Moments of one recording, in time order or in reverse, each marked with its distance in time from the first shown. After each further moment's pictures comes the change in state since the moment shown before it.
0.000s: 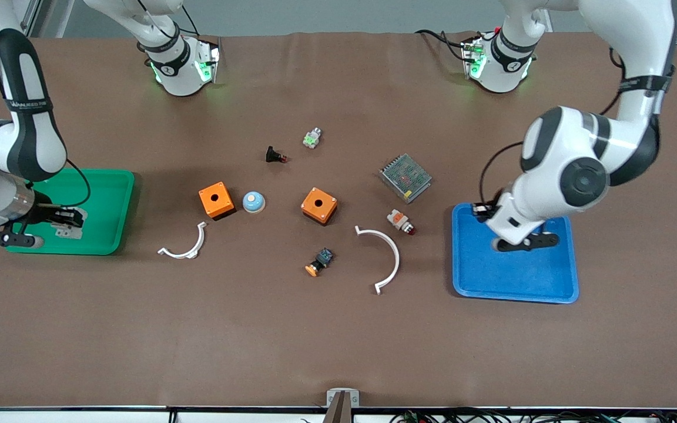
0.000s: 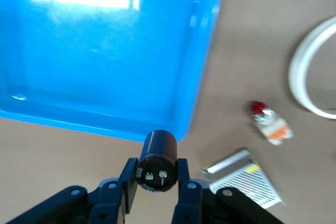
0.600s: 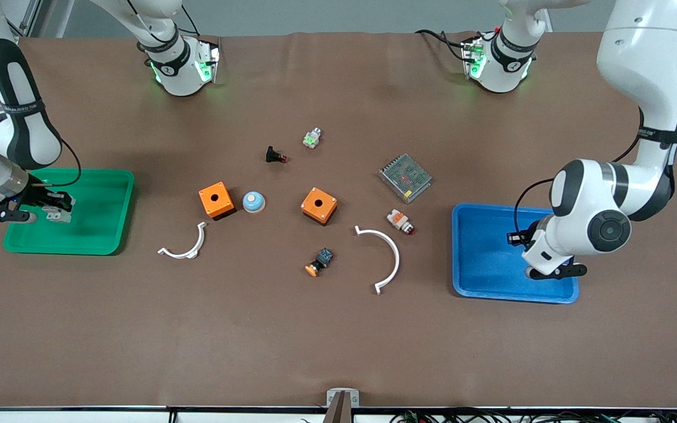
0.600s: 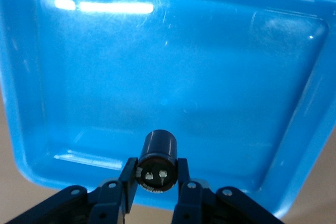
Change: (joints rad) left arm 0.122 0.194 0.000 0.007 0.116 0.171 0.083; right arm -0.150 0.025 0.003 -0.144 -0.002 0.205 -0.186
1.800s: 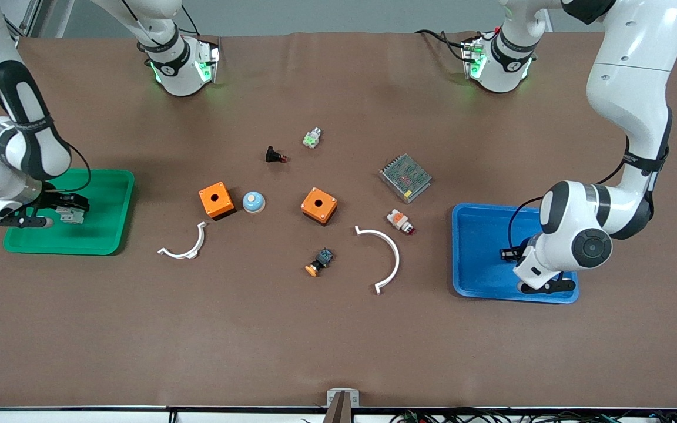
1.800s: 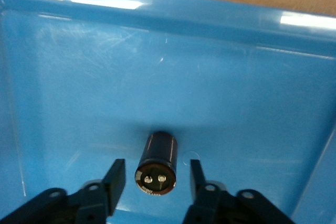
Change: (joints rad) left arm 0.002 0.111 0.000 0.080 0.040 0.077 0.000; right arm -0.006 0.092 0.017 0.106 0.000 -0.135 -0.018
